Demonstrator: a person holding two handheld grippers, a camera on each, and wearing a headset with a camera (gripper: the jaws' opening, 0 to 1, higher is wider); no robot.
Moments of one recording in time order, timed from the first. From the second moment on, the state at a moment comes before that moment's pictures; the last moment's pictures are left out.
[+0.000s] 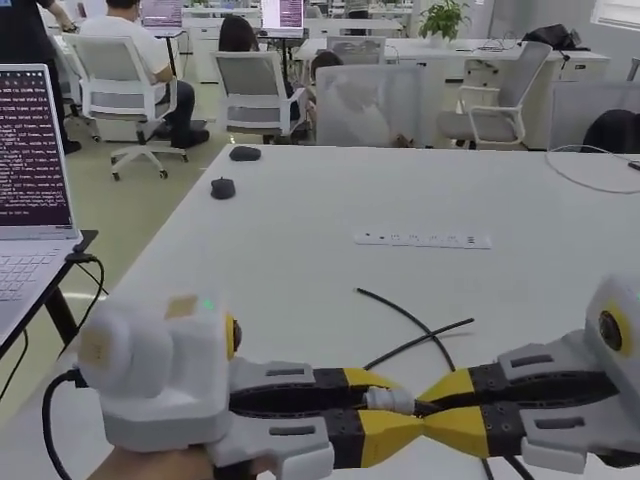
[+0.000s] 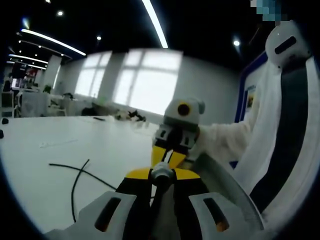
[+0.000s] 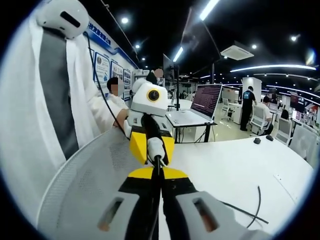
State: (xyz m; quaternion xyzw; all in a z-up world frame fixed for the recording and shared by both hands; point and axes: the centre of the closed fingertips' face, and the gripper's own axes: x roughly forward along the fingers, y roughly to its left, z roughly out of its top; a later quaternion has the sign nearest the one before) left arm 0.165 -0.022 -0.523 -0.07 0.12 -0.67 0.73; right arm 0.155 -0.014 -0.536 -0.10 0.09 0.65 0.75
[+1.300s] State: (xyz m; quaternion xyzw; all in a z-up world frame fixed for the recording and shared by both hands) left arm 0.174 -0.013 -0.505 -0.13 0.10 -0.65 0.74; right arm 0.169 -0.068 -0.574 -0.11 0.14 0.59 0.78
